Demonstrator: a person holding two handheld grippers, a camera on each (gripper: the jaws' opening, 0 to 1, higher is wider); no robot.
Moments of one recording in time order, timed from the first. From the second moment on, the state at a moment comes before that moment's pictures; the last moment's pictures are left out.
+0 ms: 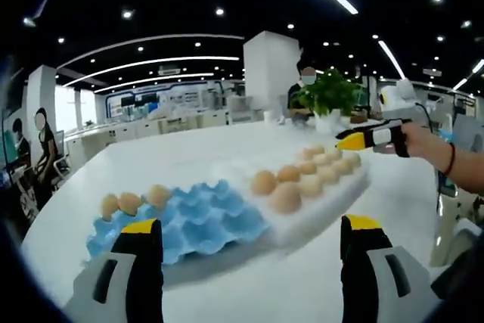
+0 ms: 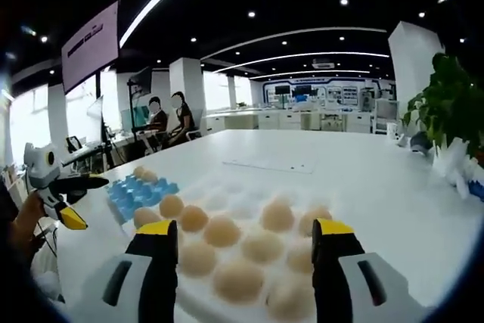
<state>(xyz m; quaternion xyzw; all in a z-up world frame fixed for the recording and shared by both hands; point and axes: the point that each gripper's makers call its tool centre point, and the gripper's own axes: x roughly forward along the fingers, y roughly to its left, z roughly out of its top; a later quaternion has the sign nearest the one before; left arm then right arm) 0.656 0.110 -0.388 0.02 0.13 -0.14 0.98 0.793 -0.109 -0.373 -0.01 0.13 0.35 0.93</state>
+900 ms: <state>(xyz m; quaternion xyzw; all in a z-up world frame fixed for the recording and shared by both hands) 0.652 0.126 -0.389 0.02 0.13 -0.11 0.98 0.832 -0.086 -0.394 -0.02 0.15 0.32 0.94</state>
